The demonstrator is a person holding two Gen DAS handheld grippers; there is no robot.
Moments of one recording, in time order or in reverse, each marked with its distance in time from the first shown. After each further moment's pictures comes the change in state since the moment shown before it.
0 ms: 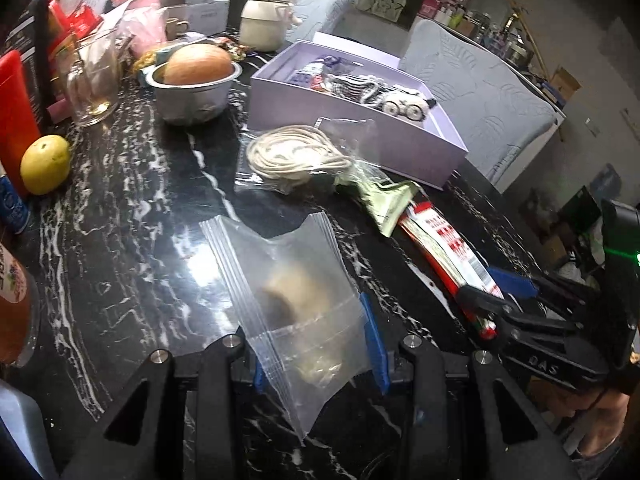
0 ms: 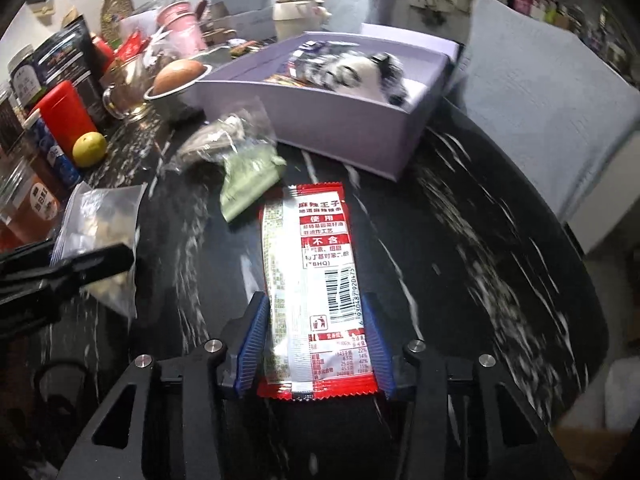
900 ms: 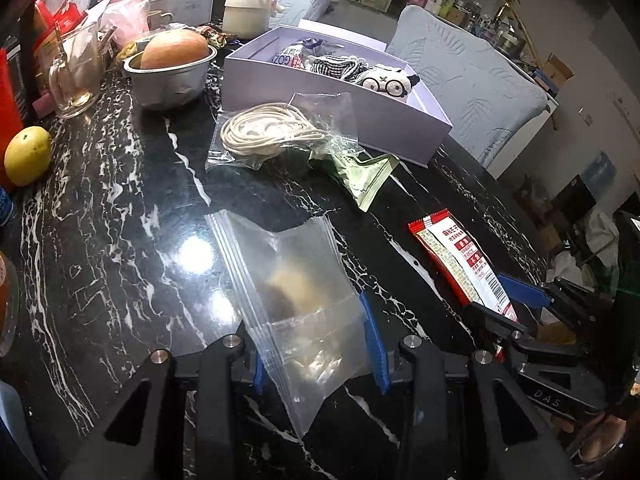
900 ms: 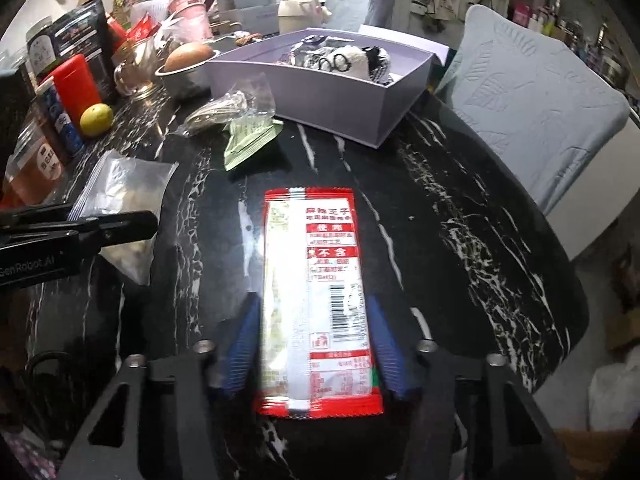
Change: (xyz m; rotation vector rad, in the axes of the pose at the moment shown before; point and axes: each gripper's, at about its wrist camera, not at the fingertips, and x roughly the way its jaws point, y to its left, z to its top) left arm 0.007 -0.010 -0.013 0.010 0.030 -0.022; right arm -0.016 -0.002 -0.031 -0.060 -0.018 -0.048
